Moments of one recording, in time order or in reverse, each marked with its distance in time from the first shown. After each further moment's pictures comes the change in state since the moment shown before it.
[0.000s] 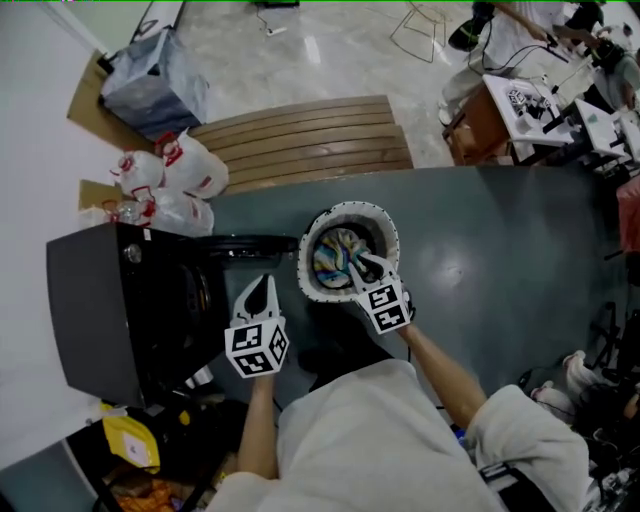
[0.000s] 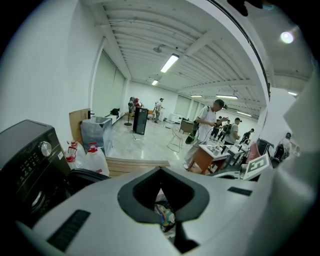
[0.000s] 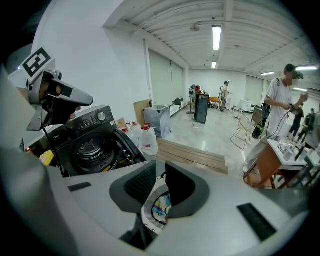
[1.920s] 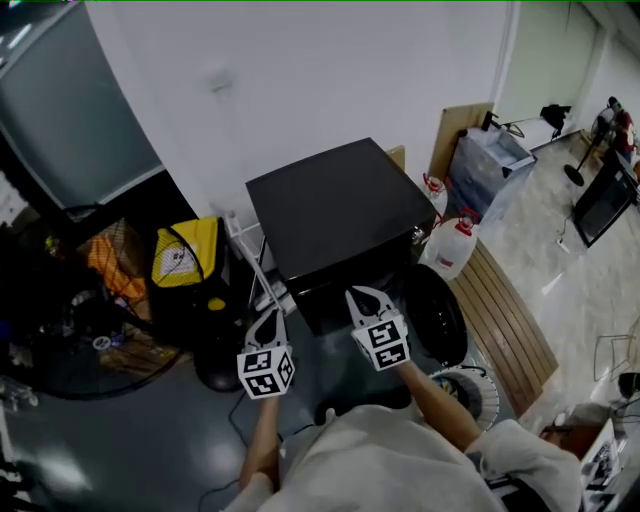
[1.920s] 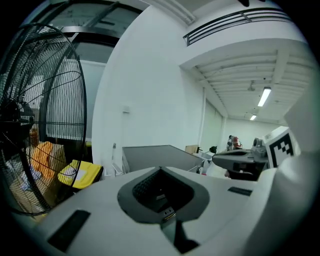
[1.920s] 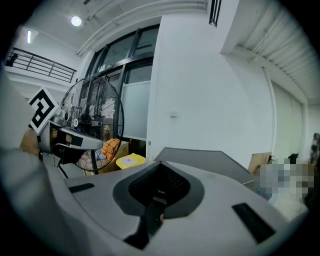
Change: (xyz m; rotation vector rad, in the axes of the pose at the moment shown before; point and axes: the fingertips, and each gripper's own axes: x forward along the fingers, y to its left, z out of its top) left arm -0.503 0.227 -0.143 -0.473 -0.454 1.081; right arm -0.097 0.592 0.162 -0.692 -0.382 1.046
